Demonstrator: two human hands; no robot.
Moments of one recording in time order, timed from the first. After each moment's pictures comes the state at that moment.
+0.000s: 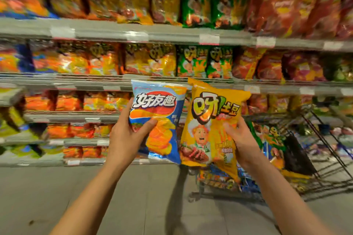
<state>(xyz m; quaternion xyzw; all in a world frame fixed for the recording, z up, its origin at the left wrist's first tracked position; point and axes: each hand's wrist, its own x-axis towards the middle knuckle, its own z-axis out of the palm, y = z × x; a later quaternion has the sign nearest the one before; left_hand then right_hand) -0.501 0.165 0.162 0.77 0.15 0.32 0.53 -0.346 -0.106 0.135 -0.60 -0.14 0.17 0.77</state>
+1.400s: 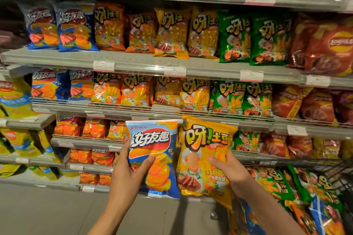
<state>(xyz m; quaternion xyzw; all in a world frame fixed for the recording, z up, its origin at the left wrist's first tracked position) -0.494 0.283 0.119 0.72 0.26 0.33 0.55 -0.307 0.053 0.126 -0.68 -0.16 0.29 0.65</state>
